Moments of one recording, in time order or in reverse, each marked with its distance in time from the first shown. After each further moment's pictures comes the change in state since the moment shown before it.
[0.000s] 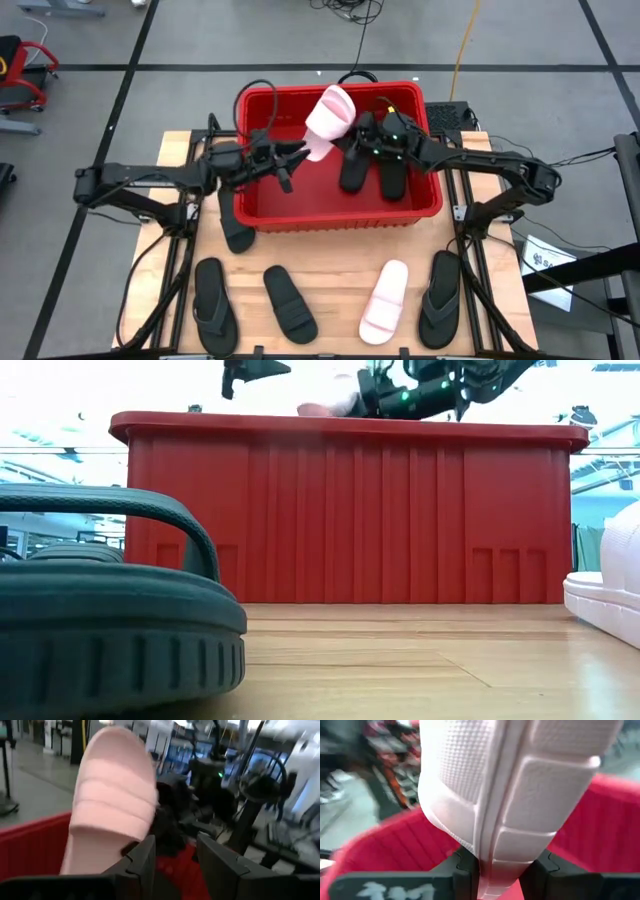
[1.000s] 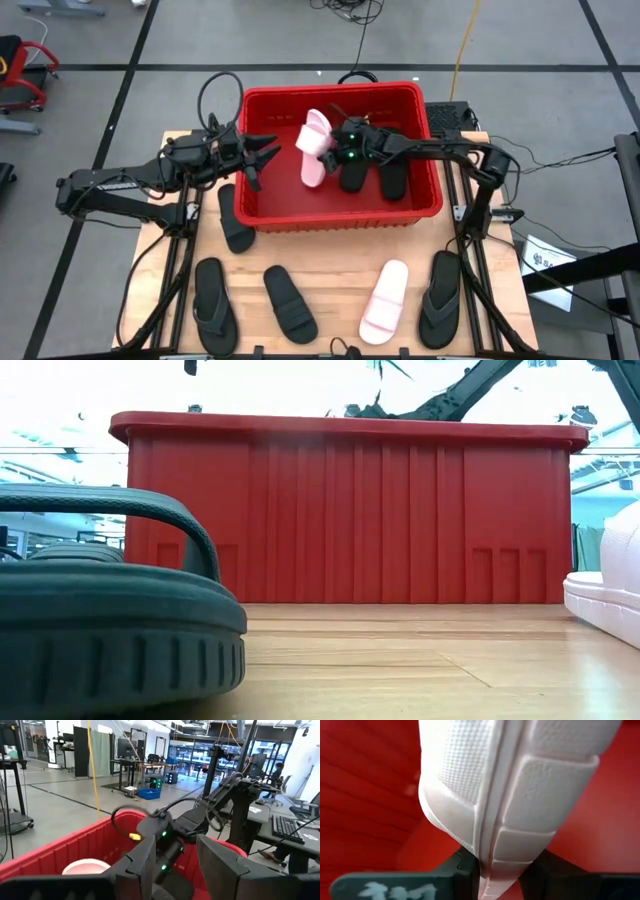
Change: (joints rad) left arm 0.001 -0.228 0.000 -0.216 -0.002 0.105; right arm -0.057 0.374 0.178 -0.249 -0.118 0.294
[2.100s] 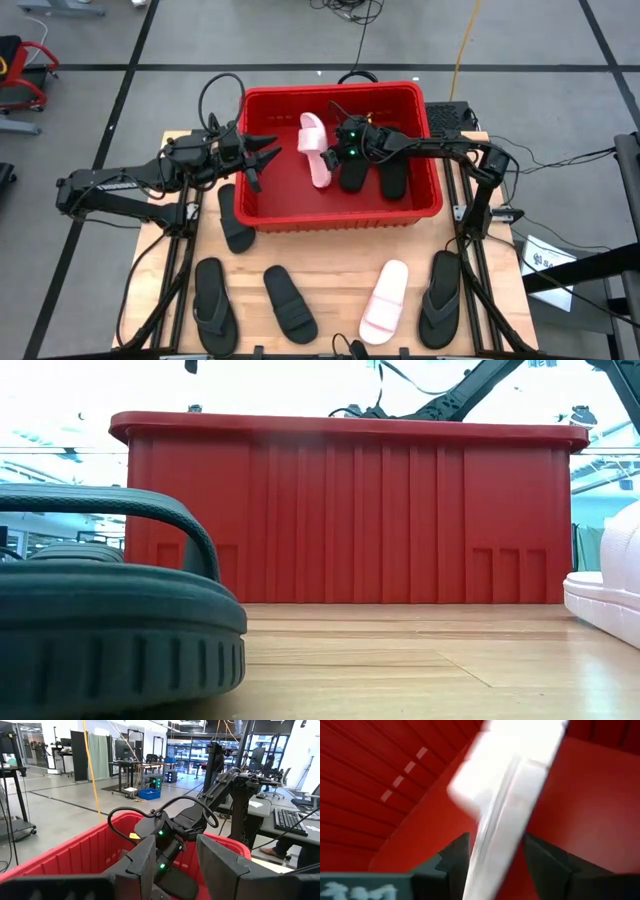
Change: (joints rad) left arm 0.000 0.001 0.000 -0.002 0.011 0.052; right arm -0.018 0.001 -0.001 -0.003 0.068 -0.067
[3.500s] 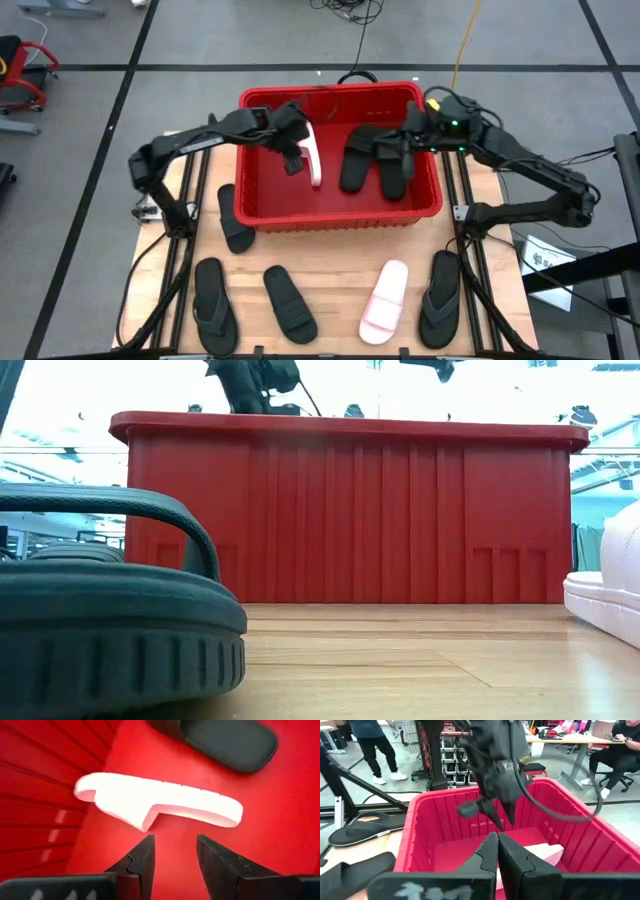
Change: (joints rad) left arm 0.308 0.752 0.645 -0.983 0.141 0.190; right arm 0.040 -0.790 0.000 -0.429 -0.153 -0.559
